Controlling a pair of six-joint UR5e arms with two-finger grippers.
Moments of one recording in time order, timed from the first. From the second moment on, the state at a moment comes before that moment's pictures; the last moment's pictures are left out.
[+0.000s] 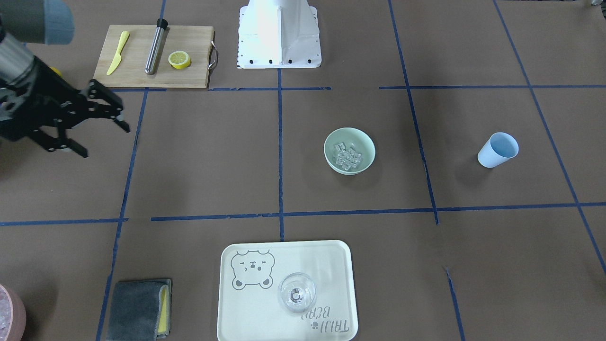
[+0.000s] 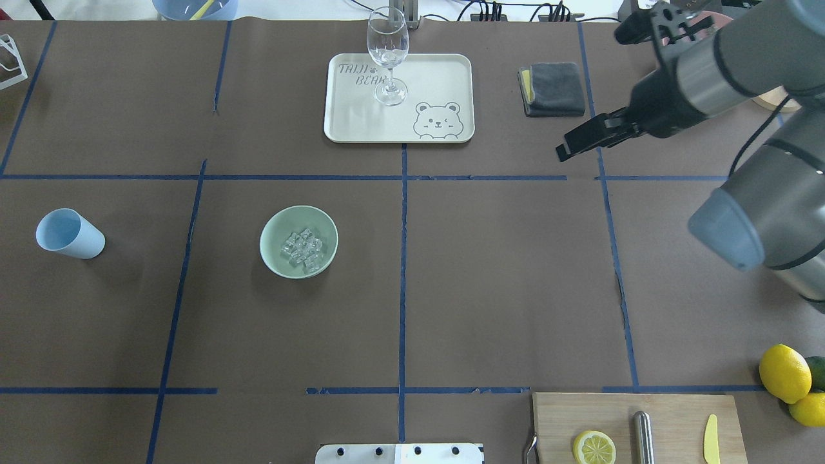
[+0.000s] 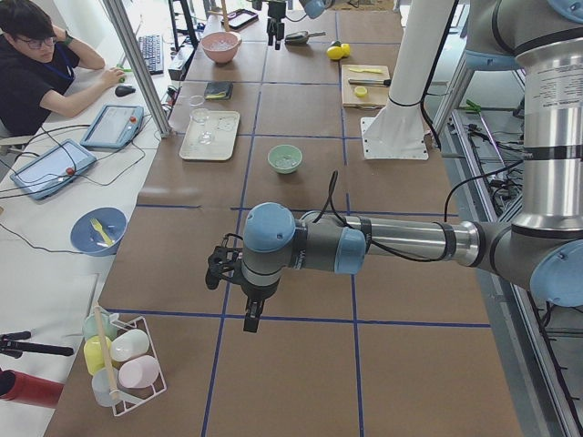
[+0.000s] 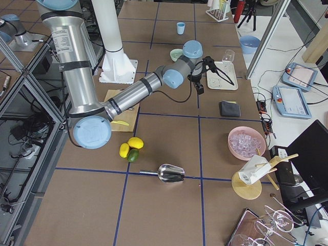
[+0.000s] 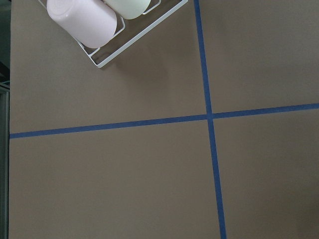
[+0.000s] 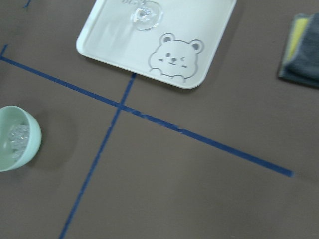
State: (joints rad) left arm -1.69 -1.46 -1.74 -1.65 -2.32 0.08; right arm 0.91 -1.18 1.94 -1.33 2.27 0.74
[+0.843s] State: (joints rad) left arm -1.69 -1.45 -1.75 -1.67 -2.32 0.08; right arm 0.53 -0.63 1.54 -1.50 1.90 1.12
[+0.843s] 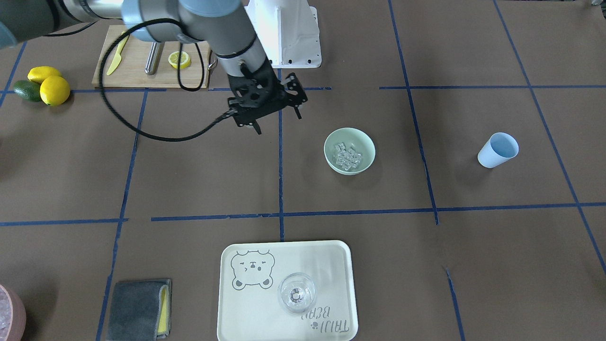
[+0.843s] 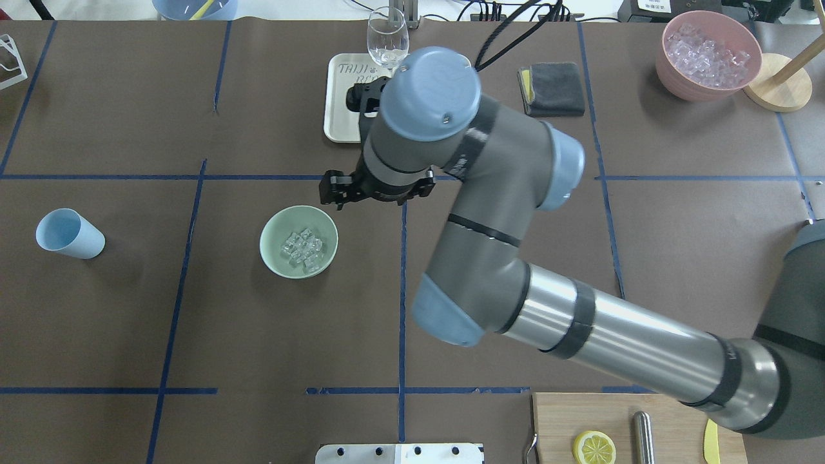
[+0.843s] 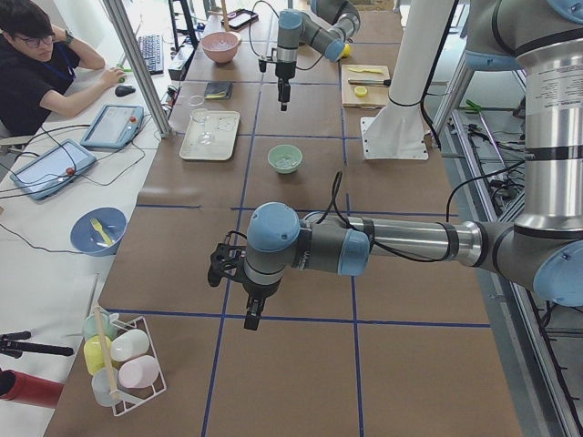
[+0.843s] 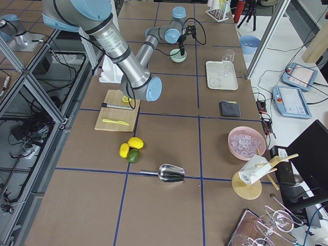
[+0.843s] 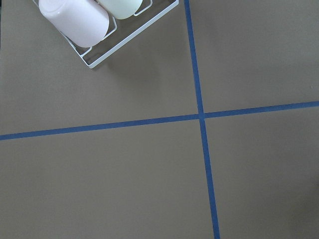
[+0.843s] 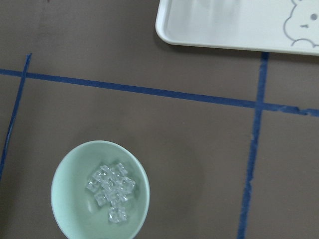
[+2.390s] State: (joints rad) left arm -1.69 -1.46 -1.75 -1.68 -2.33 0.08; right arm 0.45 -0.49 1.16 -1.30 1.83 1.23
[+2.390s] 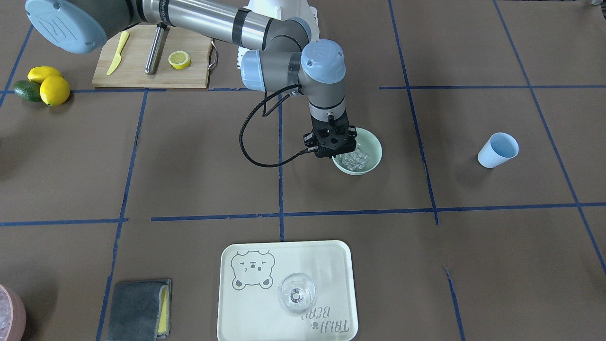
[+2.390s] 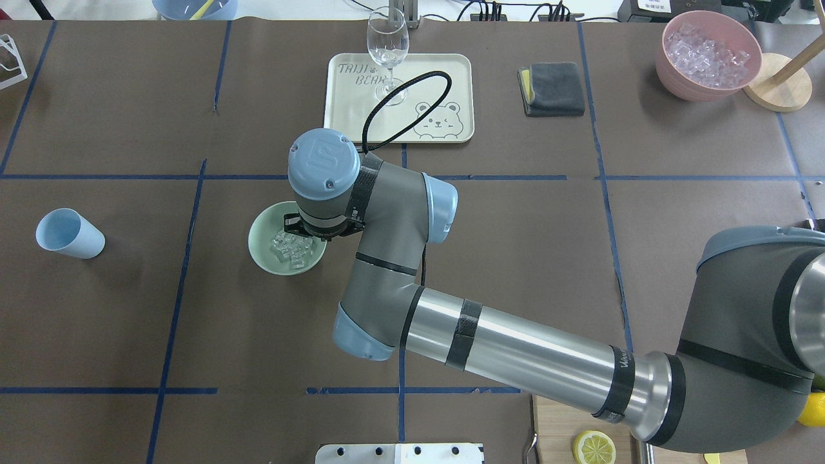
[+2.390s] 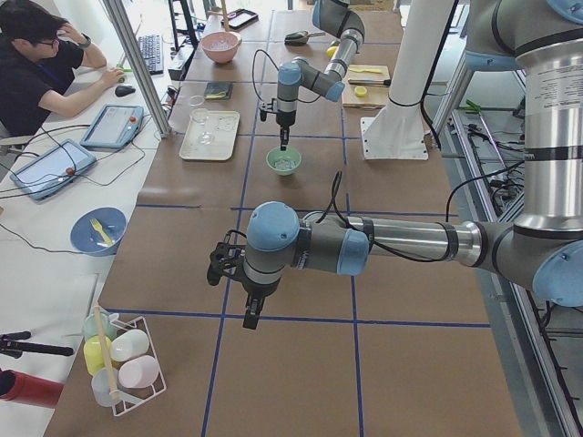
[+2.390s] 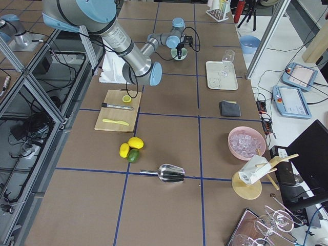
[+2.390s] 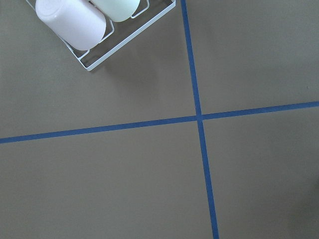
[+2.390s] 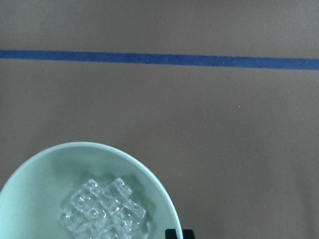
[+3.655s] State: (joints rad) left arm -1.55 -1.44 -1.75 -1.66 -2.38 0.08; right arm 0.92 -1.09 1.69 -1.29 2.27 0.80
